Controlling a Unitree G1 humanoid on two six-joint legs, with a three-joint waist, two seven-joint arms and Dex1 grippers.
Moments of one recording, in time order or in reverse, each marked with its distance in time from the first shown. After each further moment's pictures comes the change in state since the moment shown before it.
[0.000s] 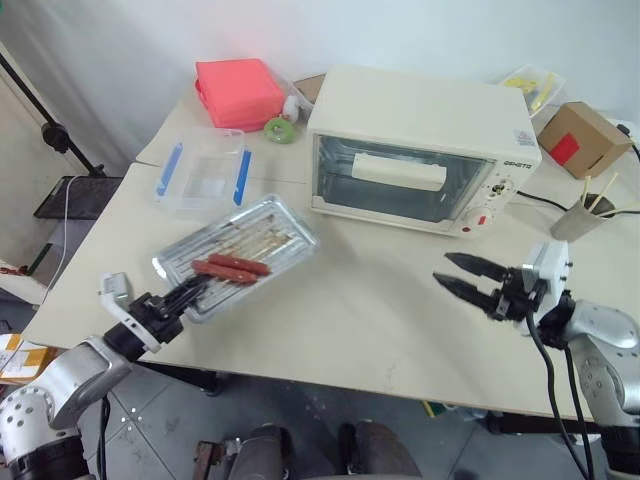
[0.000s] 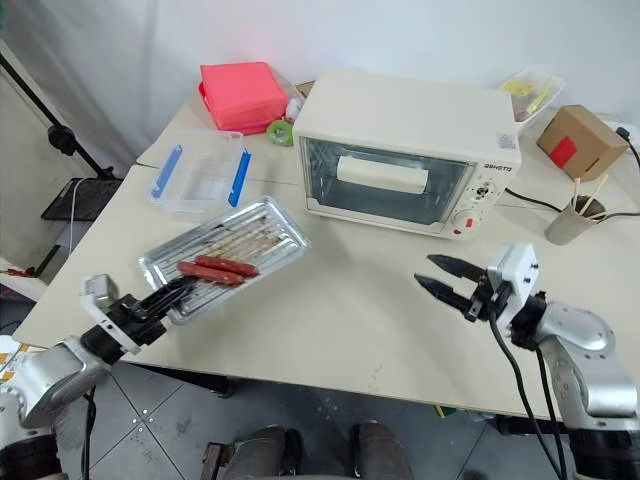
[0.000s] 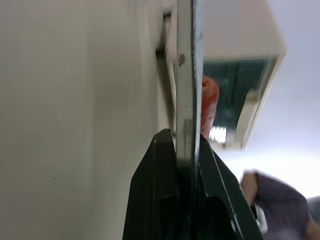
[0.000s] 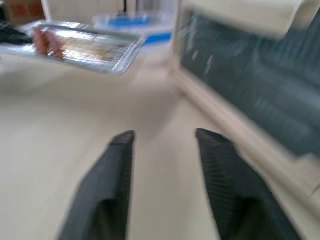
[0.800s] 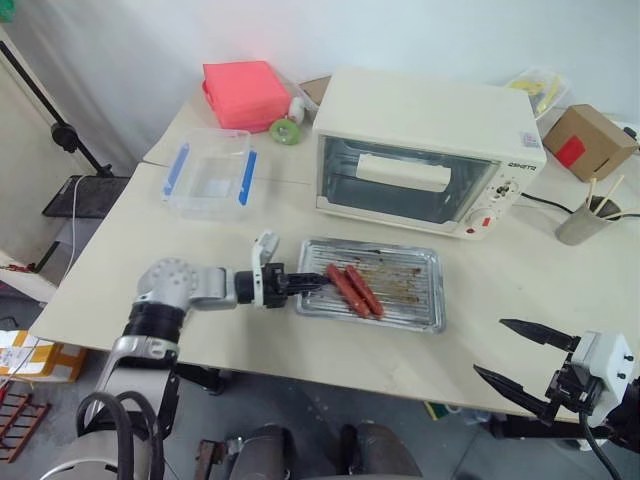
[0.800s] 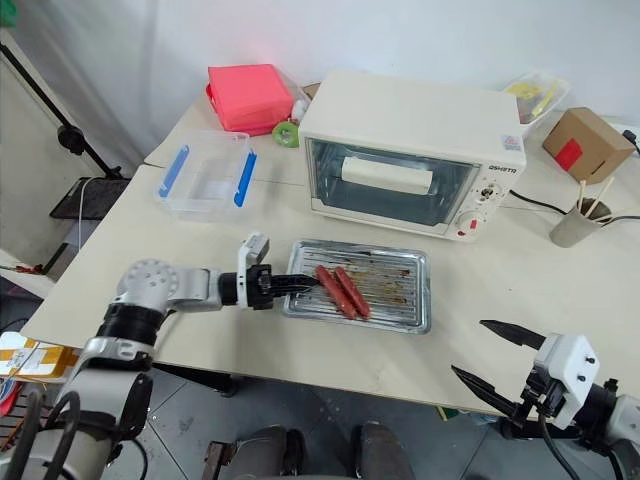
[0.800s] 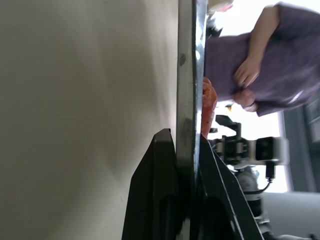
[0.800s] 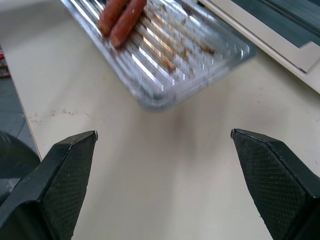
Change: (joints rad) left arm -0.687 -0.122 -0.578 0.472 0.844 0.102 -0.719; right arm 0.487 0.028 -0.257 -0.155 -0.076 -0.120 0.052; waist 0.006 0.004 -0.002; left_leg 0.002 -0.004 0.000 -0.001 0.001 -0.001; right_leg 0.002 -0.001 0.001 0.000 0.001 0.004
